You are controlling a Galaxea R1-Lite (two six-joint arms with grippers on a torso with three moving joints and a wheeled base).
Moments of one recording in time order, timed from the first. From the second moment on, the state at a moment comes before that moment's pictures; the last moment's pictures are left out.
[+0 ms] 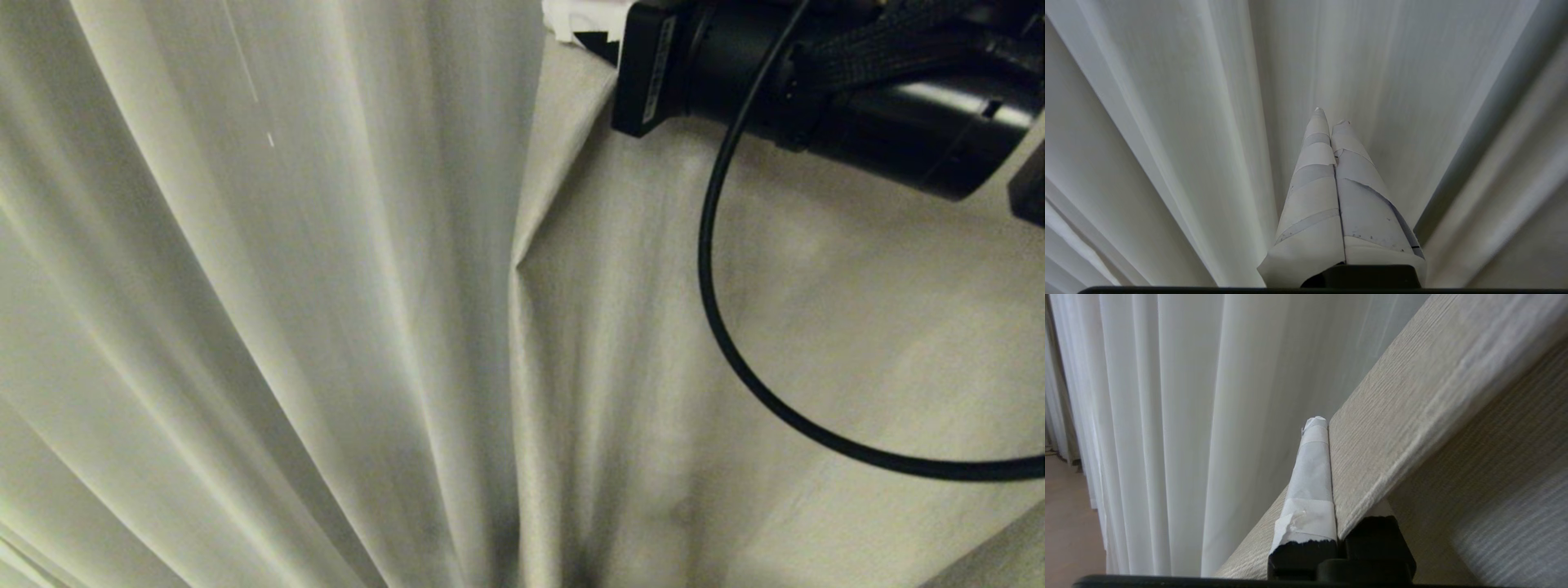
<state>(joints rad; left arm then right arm) 0.00 0.00 0.00 -0.01 0.03 -0.03 0.80 1.71 -1.53 -0.41 0.12 -0.24</state>
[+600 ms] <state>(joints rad) 0.00 0.00 0.00 -0.01 0.03 -0.03 0.86 1.77 -1.58 -0.42 0.08 -0.28</state>
